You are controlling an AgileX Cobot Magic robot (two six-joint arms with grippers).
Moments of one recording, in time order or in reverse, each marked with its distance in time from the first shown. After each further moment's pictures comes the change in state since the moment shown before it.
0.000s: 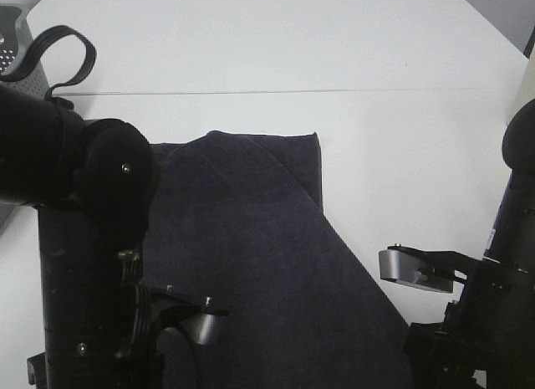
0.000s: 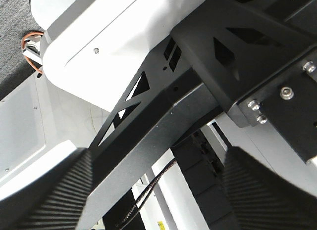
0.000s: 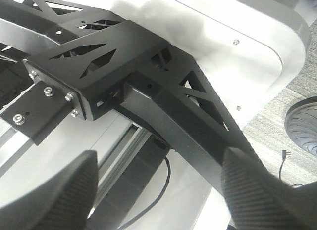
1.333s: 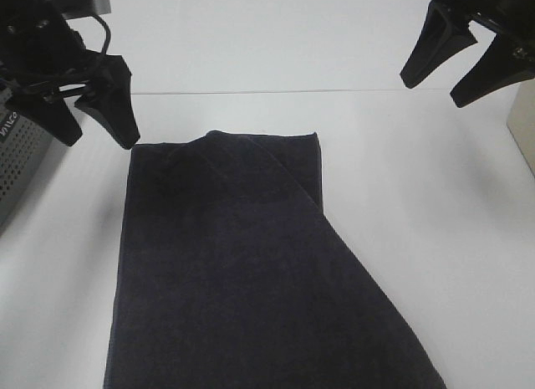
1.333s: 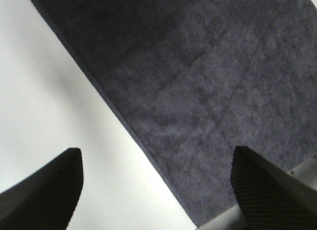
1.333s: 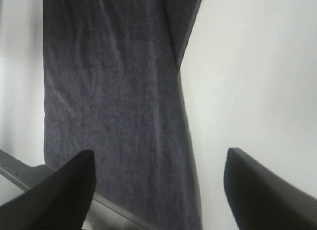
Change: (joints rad) left arm 0.586 0.046 -0.594 0.218 -0.042 0.112; right arm -0.315 0.061 -0.831 -0.075 0.025 0.094
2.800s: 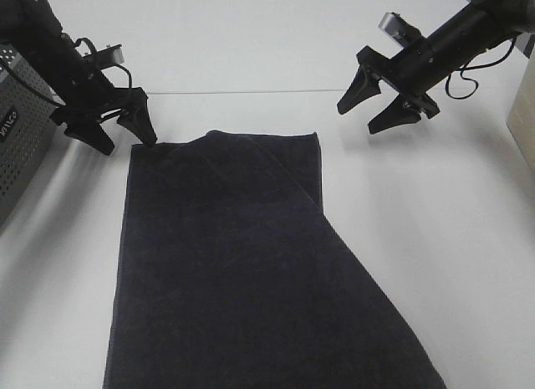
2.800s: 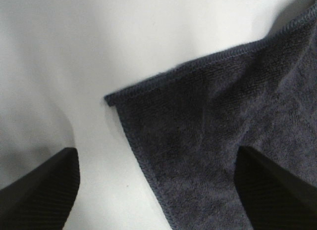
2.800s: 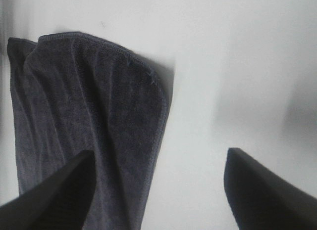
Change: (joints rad) left arm 0.199 0.716 -0.720 -0.135 0.045 0.080; right arm -0.029 0.742 -0.582 0.229 -0.080 -0.118
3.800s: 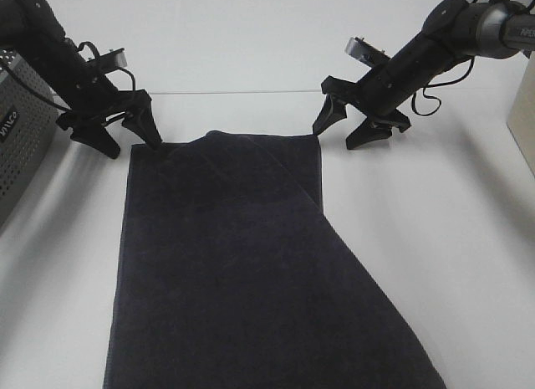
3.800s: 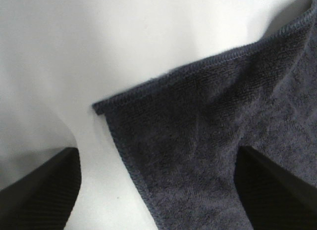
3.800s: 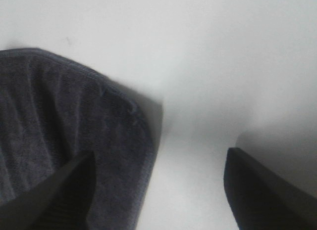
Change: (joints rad) left arm 0.000 0.029 -0.011 -0.033 0.001 0.002; right arm 0.089 0.059 0.000 -0.085 -0.172 0.054
